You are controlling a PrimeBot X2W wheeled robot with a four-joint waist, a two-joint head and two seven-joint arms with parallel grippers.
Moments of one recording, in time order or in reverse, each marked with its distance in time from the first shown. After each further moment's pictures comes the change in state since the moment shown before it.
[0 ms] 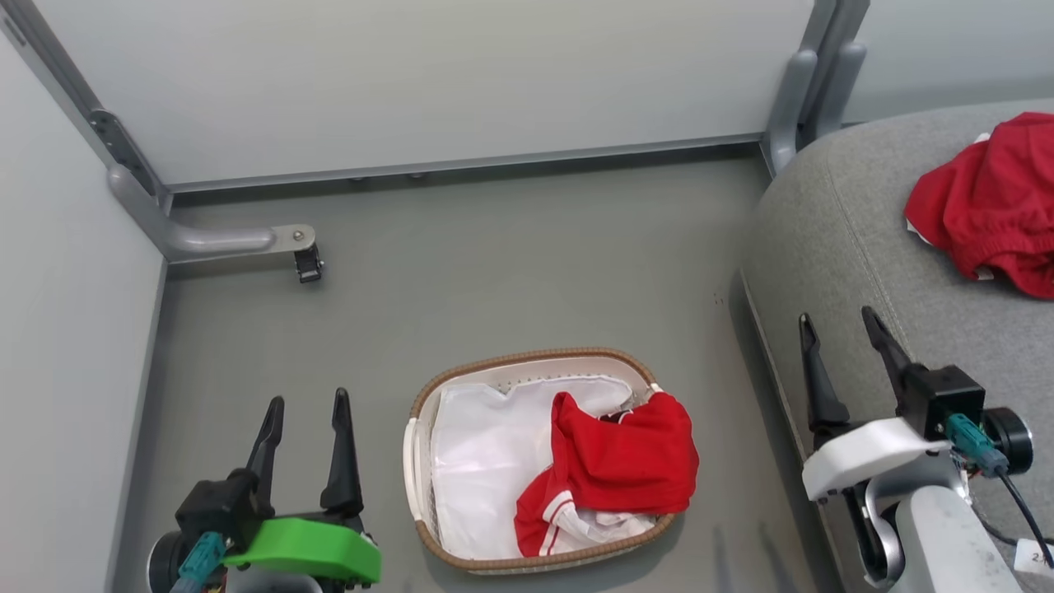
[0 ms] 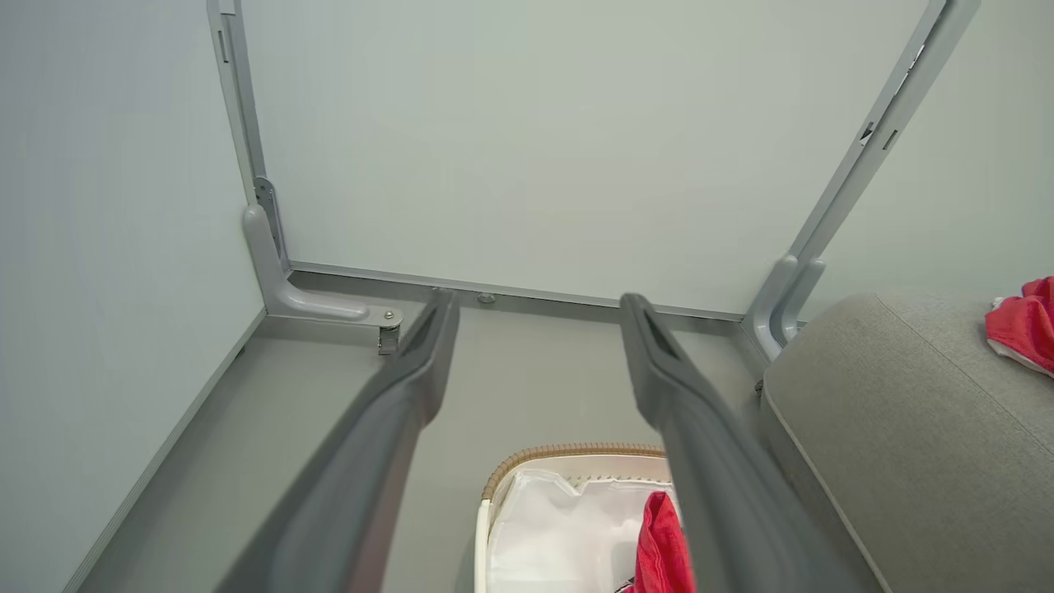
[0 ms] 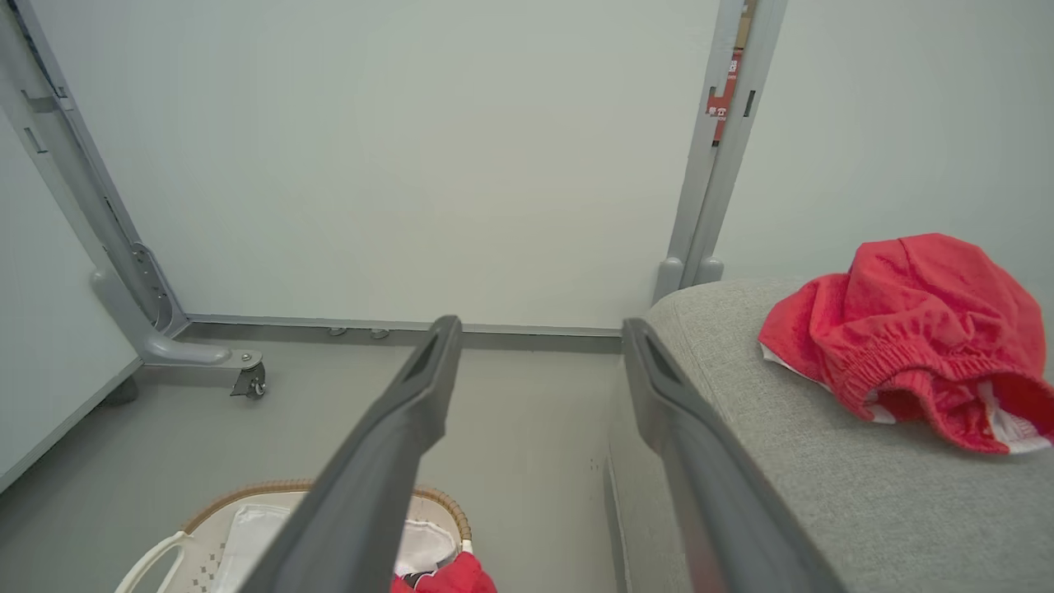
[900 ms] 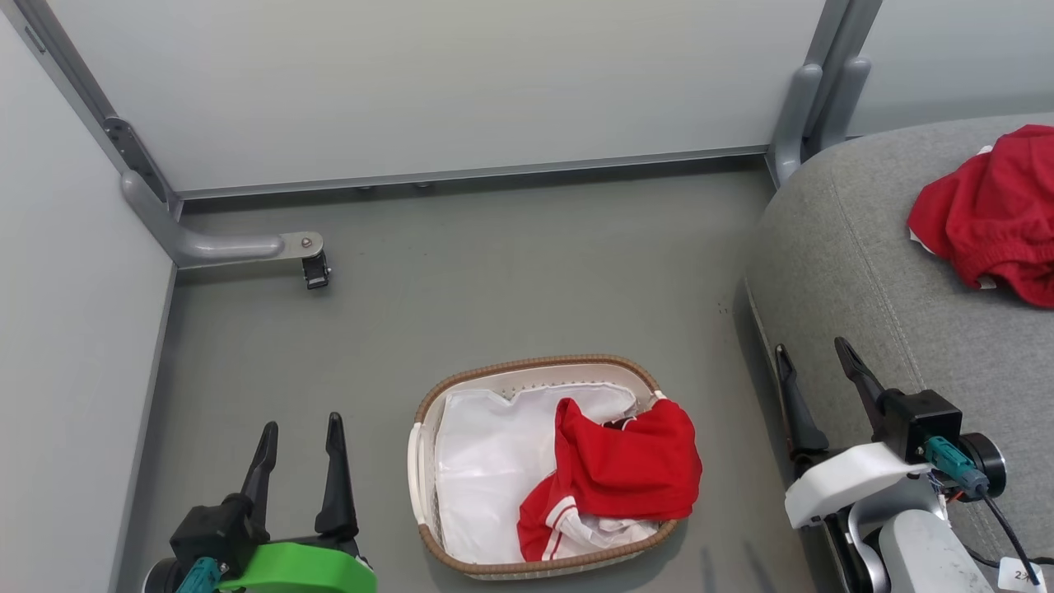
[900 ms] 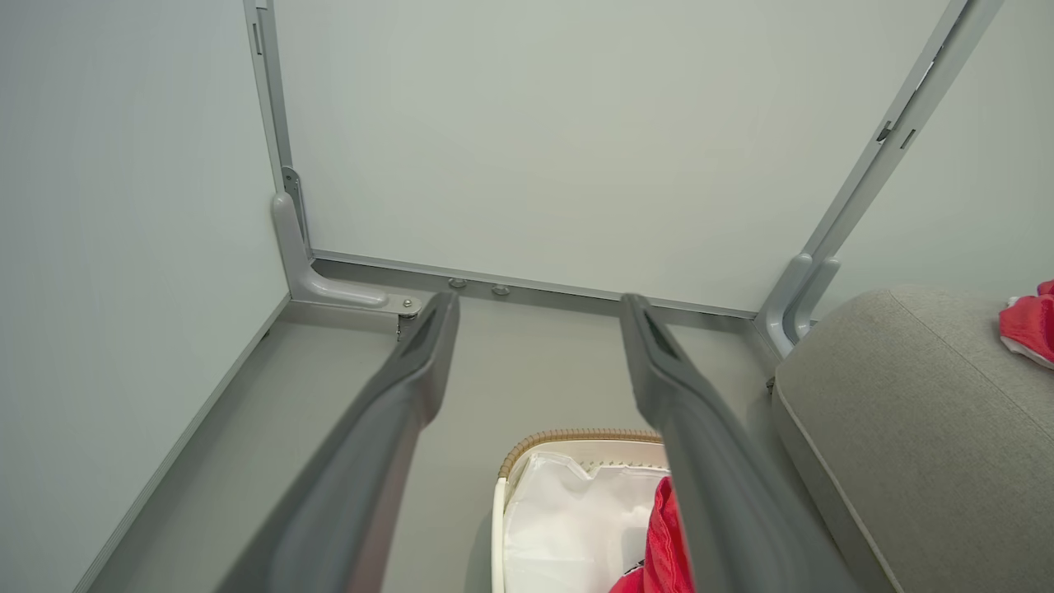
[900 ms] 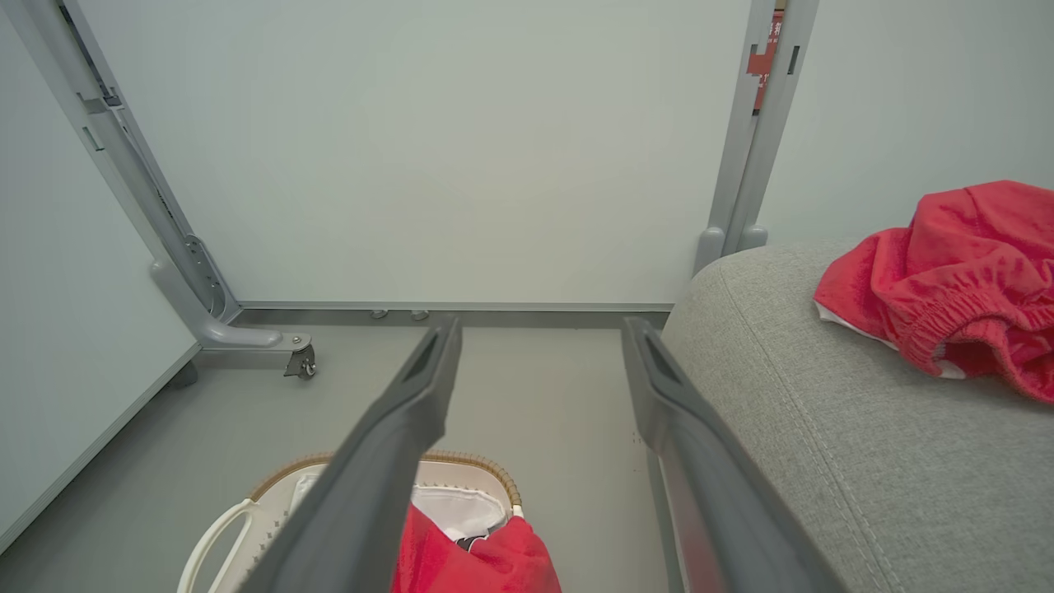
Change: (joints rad) left arm 0.065 -0.012 0.035 -0.026 0.019 -0.011 0.000; right arm 0.045 0.001 0.059 0.012 0.075 0.000 0.000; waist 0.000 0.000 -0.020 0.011
